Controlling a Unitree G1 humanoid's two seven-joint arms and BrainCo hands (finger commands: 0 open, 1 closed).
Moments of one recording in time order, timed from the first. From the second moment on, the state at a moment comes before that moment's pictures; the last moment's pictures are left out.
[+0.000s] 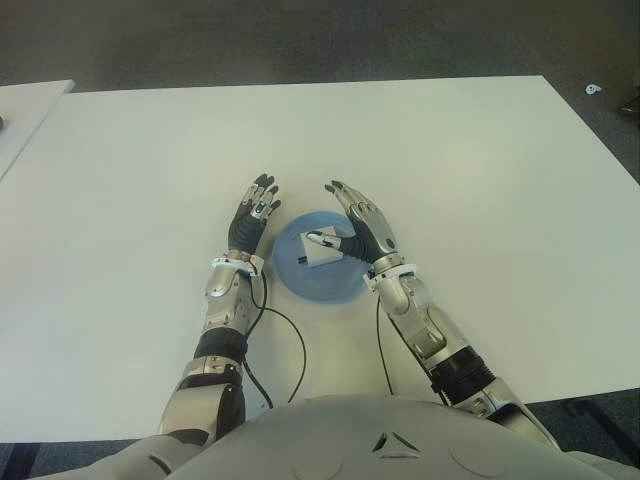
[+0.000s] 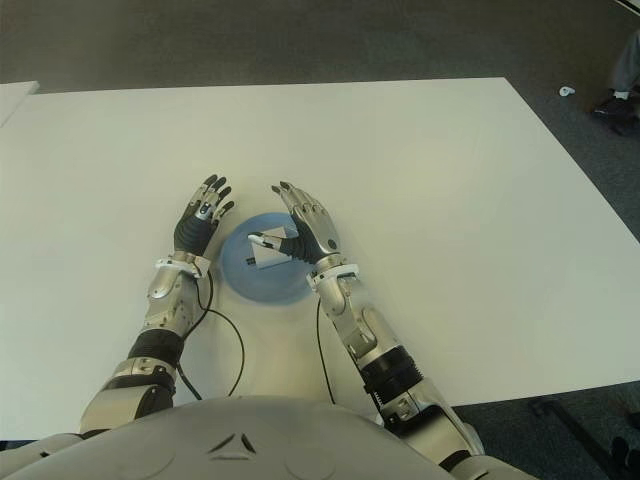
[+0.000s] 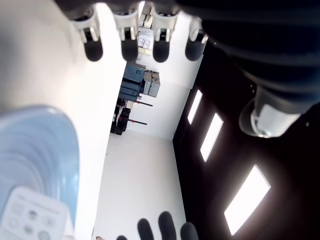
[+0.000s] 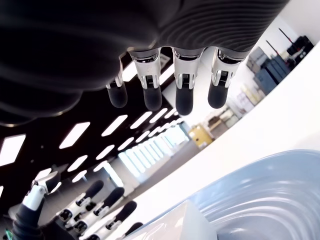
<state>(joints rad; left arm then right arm) -0.18 0.00 0.19 0.69 -0.29 -0.45 -0.40 -0.09 -0.15 0.47 0.11 -0.75 -0.07 -0.27</state>
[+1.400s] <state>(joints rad) -0.24 0.05 0.22 0.78 -0.30 -0.45 -0.44 -0.23 -0.14 -0.11 0.66 0.03 -0.40 0.02</state>
